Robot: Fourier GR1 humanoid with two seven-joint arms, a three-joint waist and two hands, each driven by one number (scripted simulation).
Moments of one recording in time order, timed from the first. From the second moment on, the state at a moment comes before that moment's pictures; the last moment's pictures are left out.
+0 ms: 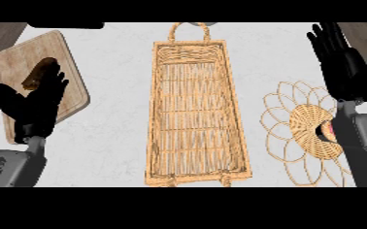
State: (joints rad) left arm -0.19 0.49 -0.14 -1.40 0.40 0.36 0.13; right arm -0.43 -0.41 -0.02 -1.35 -0.32 -0.07 0.00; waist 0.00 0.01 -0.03
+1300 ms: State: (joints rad) left arm -0.23 0.50 -0.28 -1.37 0.27 0.28 0.15; right arm -0.25 -0.88 -0.36 -1.46 -0.38 0.83 -0.36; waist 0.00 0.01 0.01
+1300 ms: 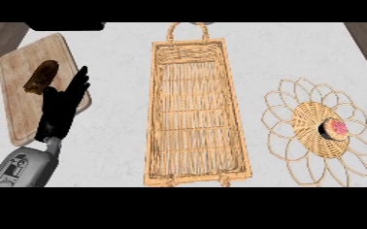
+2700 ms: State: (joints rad) left arm -0.28 0.46 -0.30 -1.35 0.23 0.26 0.17; right arm -0.06 -1.13 -0.05 -1.34 0.06 0.49 -0.84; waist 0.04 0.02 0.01
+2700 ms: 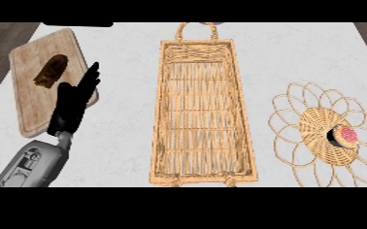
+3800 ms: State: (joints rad) left arm -0.29 0.44 -0.28 -1.33 0.20 0.24 0.19; right arm -0.25 -1.02 0.30 -1.01 0.22 0.28 -1.04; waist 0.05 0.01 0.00
